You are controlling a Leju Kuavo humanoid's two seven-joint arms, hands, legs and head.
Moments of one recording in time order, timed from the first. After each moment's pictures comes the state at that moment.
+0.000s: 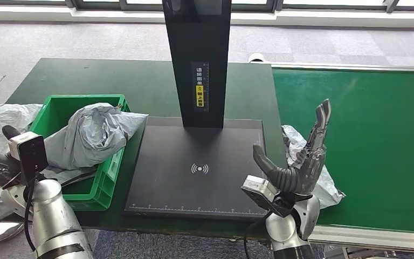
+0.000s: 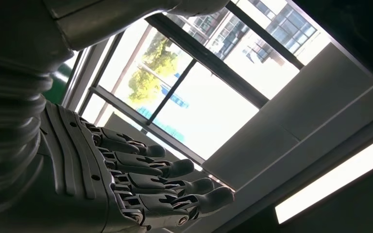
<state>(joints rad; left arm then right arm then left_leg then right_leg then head) -0.43 -0.34 0.73 -1.45 -0.74 0.70 -0.70 -0.11 0.30 0.14 -1.40 0.82 -0.70 -0.59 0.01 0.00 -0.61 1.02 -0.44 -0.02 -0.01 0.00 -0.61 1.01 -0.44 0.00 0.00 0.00</state>
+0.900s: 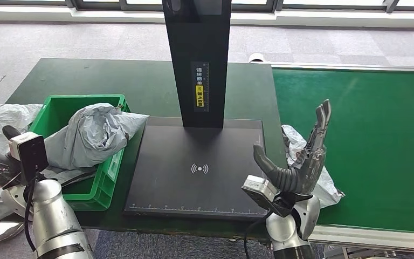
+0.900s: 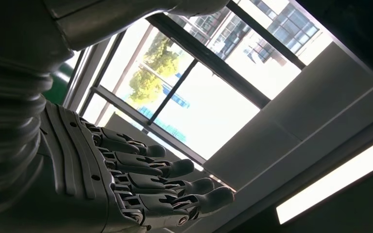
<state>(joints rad) -0.43 -0.34 0.73 -1.45 -0.74 0.70 -0.70 -0.11 0.30 0.14 -1.40 0.82 -0.70 -0.59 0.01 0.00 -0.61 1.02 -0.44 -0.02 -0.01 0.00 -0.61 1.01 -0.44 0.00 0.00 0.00</state>
